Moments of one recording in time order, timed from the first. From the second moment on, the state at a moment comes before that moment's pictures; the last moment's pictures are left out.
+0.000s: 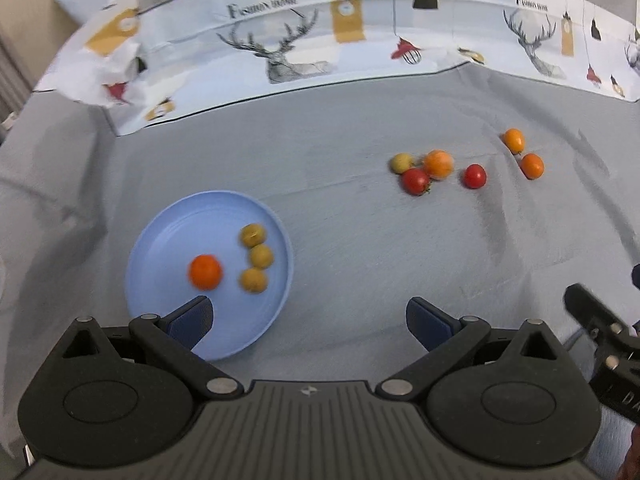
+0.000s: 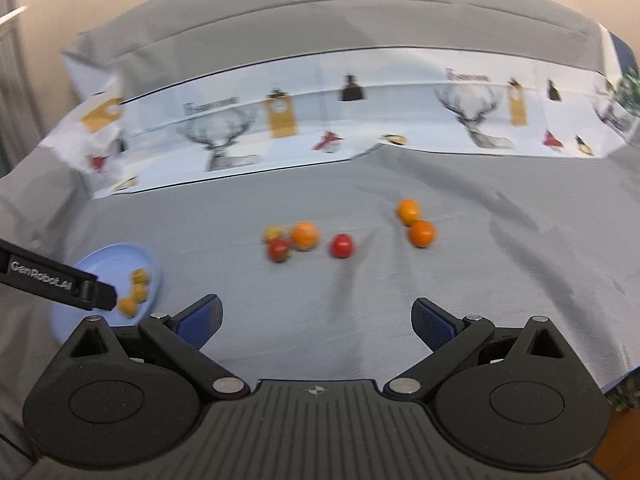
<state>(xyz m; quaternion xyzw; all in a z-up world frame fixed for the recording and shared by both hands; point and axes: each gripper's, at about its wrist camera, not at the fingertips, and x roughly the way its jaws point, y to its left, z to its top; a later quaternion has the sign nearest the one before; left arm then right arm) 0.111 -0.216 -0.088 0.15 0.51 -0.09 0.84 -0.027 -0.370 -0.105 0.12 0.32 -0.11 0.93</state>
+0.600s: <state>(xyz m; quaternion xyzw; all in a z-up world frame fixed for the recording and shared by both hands) 0.224 -0.320 -0.189 0.18 0.53 -0.11 0.82 0.071 -0.491 -0.192 0.13 0.33 -0.20 0.91</state>
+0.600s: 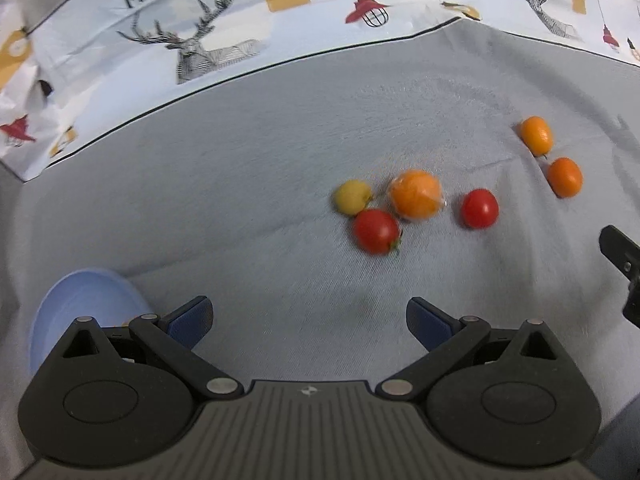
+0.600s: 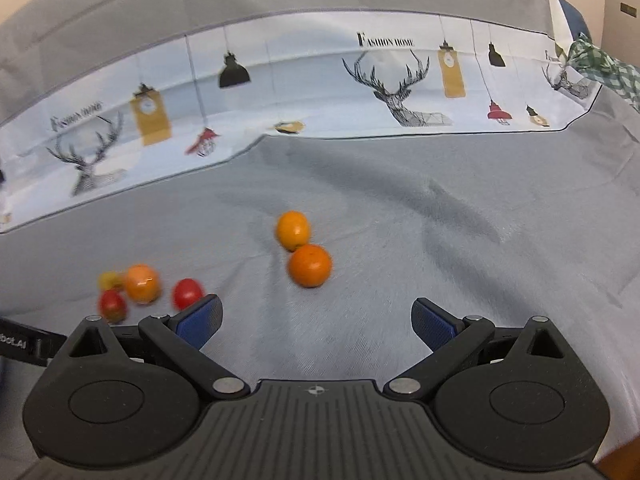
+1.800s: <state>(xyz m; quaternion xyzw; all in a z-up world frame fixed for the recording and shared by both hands) 0.204 -0.305 -0.149 0.15 0.50 -0.21 0.83 0.101 -0.509 -0.221 0.11 0.28 -0.21 0.93</state>
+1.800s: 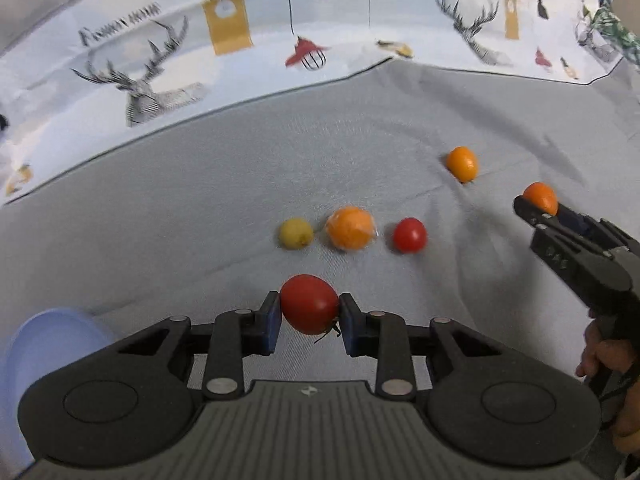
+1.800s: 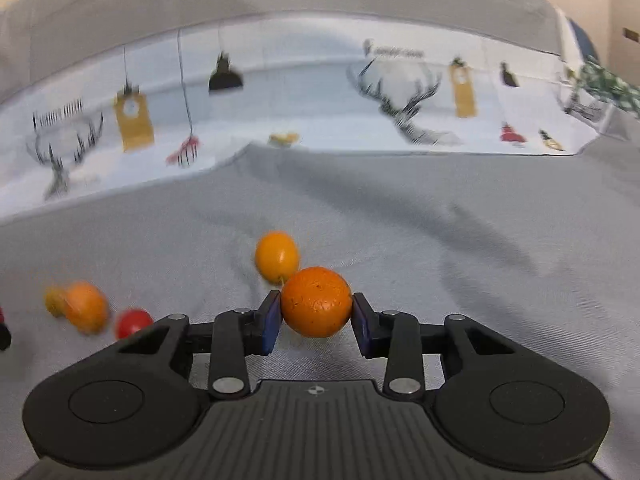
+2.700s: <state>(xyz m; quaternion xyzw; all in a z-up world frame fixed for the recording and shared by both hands) -0.026 -0.051 -0.009 0.06 0.44 -0.07 0.89 -0.088 -0.255 -0.030 0.09 0.24 0.14 0.96</state>
